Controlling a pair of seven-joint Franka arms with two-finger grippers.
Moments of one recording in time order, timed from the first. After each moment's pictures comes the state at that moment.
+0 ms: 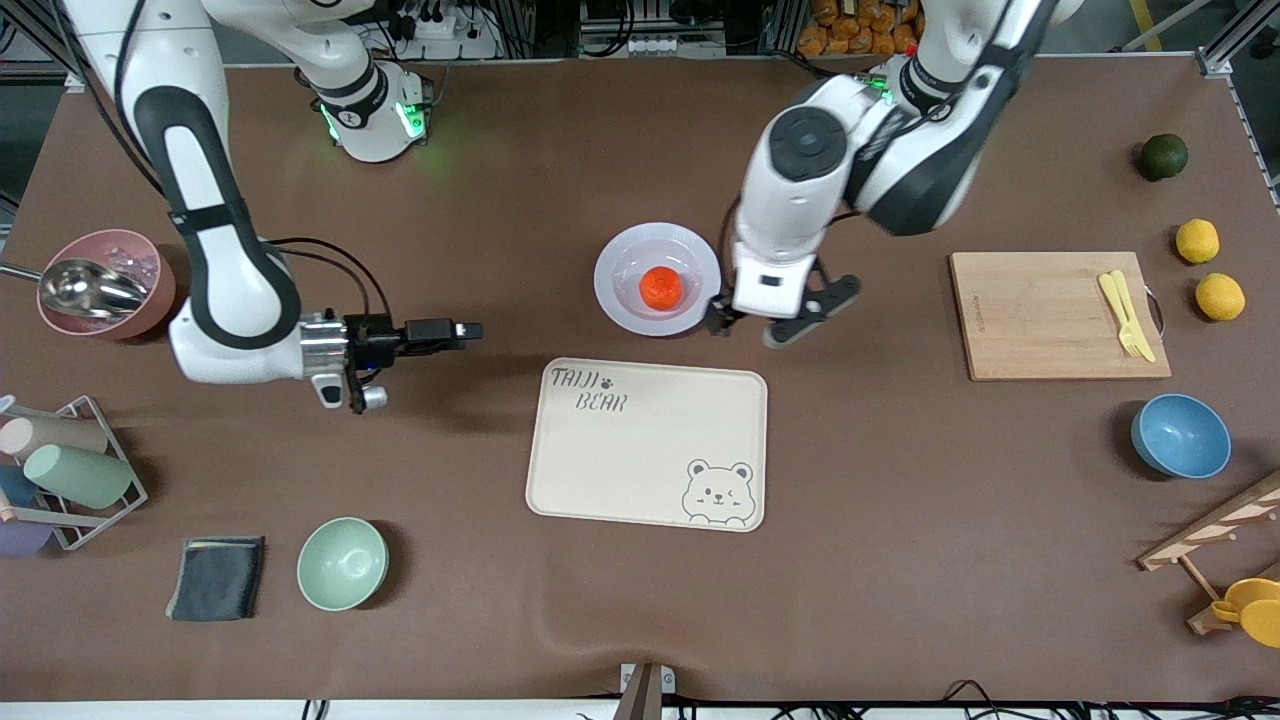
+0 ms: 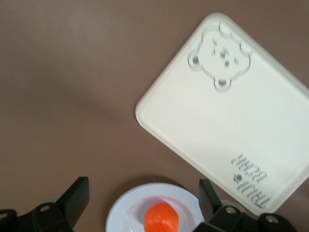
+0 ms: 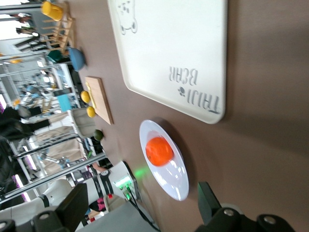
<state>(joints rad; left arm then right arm) -0.36 0.22 -0.27 -1.79 0.10 2.04 -1.23 0.20 0.38 -0.06 -2.06 1.21 1.86 -0.59</state>
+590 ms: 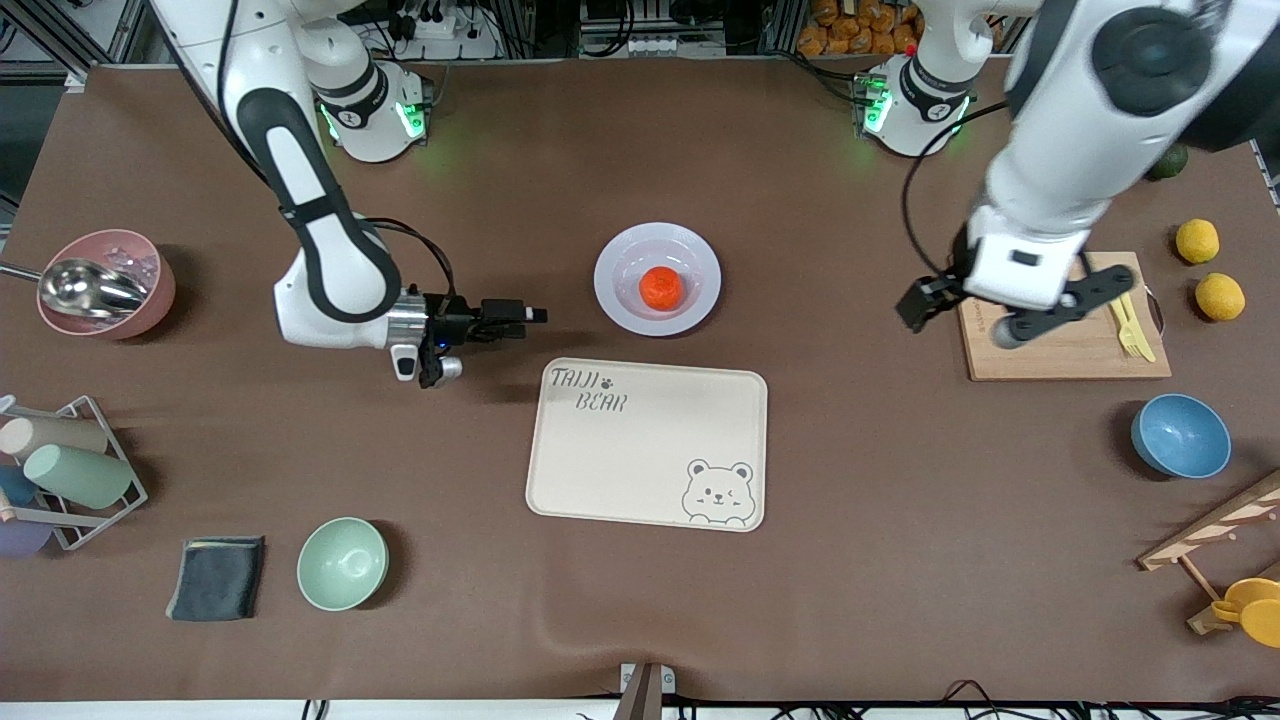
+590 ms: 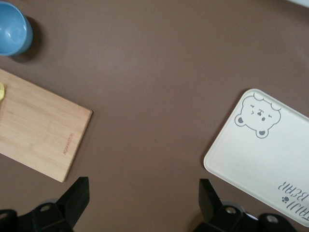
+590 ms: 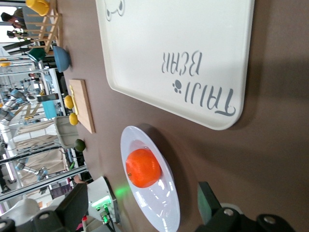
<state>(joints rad) -0.07 0.09 -0.26 -1.60 0.10 1.72 -0.76 0.41 0.38 -0.06 -2.19 1.39 2.10 -0.72</state>
